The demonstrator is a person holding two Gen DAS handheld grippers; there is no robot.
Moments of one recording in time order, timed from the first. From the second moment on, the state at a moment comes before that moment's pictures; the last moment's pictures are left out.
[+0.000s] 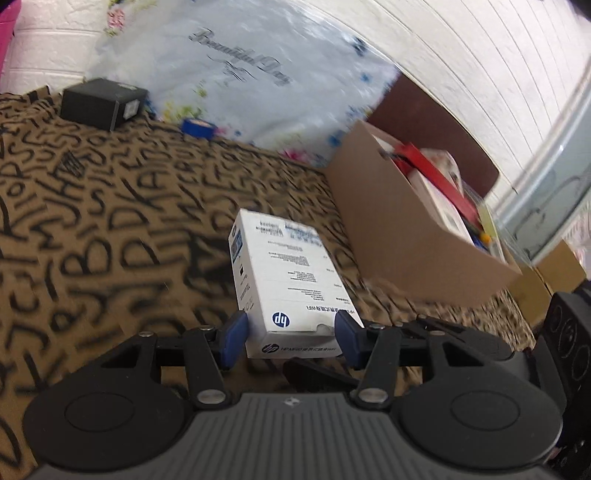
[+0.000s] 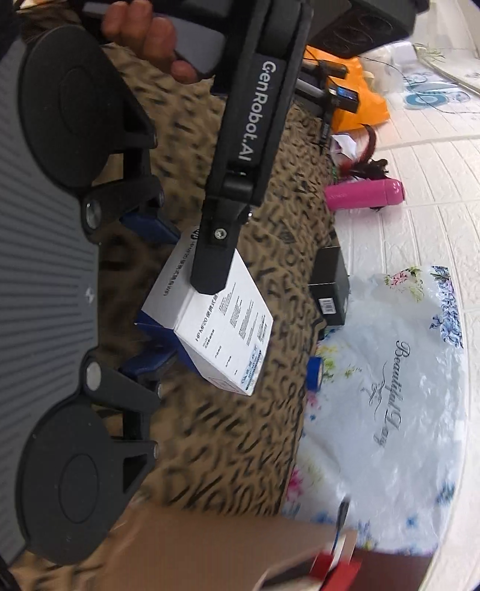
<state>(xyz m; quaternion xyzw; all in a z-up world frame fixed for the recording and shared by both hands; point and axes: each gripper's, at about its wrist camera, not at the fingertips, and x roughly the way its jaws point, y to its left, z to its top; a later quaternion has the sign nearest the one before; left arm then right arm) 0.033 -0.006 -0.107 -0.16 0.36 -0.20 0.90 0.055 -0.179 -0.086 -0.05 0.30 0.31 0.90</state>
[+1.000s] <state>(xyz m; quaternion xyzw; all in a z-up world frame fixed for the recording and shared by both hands) 0.003 -0.073 -0.065 -0.10 0.34 -0.25 0.90 -0.020 -0.233 -0.077 -0.06 0.24 0.29 0.92</state>
